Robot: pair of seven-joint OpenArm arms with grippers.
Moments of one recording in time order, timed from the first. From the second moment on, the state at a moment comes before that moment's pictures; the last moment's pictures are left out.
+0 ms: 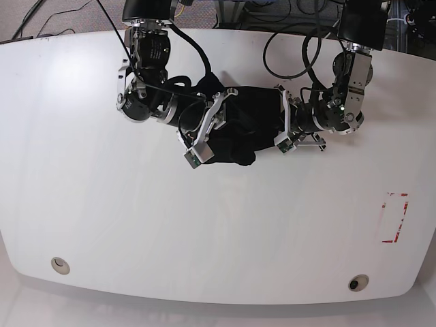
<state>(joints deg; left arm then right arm) -1.0 -16.5 10.7 88.1 -16.2 -41.8 51.0 -4.8 -6.6 2.0 105.0 44.7 32.3 -71.9</state>
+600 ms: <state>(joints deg) -0.9 -16.4 10.6 88.1 -16.2 -41.8 51.0 -1.5 -5.2 -3.5 108.3 42.7 29.8 -71.8</state>
